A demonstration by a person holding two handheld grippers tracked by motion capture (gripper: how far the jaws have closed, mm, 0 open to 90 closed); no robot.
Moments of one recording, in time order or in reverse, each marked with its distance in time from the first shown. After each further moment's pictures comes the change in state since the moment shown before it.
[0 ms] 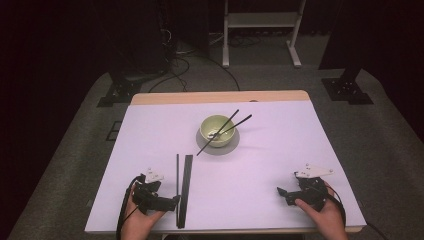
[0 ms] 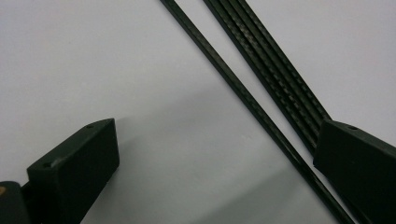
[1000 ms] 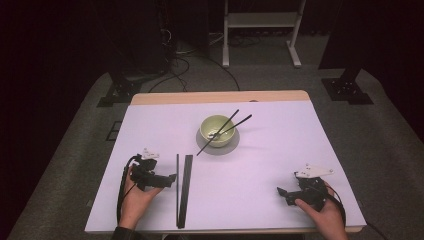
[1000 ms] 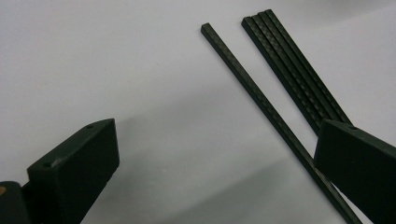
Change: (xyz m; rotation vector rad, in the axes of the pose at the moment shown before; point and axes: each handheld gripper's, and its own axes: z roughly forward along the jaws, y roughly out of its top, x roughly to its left) left arm 0.043 0.039 0.017 -0.018 0.019 -0.043; right arm 0.000 0.000 0.000 0.001 0.000 0.002
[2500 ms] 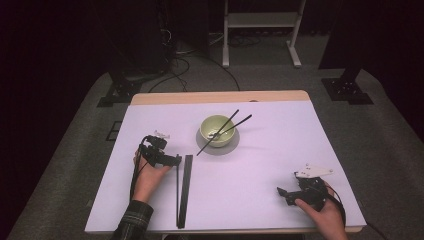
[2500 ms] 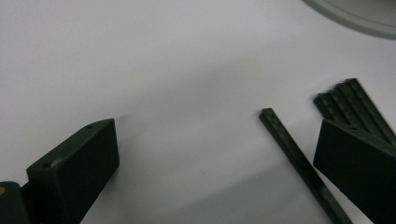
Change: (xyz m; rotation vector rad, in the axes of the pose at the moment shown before) left arm 0.021 0.055 0.053 0.066 0.068 0.014; right arm 0.000 0.000 0.000 0.000 0.001 0.000
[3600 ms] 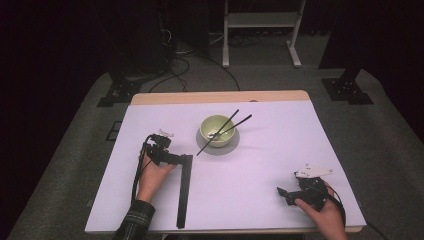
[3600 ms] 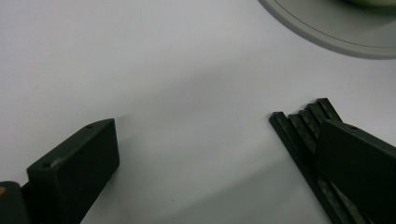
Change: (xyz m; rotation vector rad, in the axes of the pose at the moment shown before) left arm -0.009 0.007 0.007 -0.019 -0.037 0.002; right arm 0.000 0.000 0.000 0.000 0.000 -0.002
